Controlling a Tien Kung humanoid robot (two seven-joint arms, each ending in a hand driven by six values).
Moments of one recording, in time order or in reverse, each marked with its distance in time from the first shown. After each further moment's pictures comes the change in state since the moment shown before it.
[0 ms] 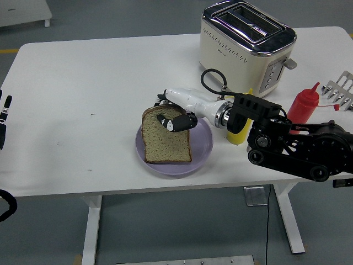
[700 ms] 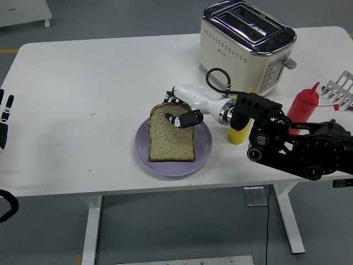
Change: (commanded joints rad) left arm 0.003 0.001 0.012 -0.005 -0.004 0.003 -0.009; right arm -0.019 0.012 0.021 -0.083 -0.092 0.005 0.012
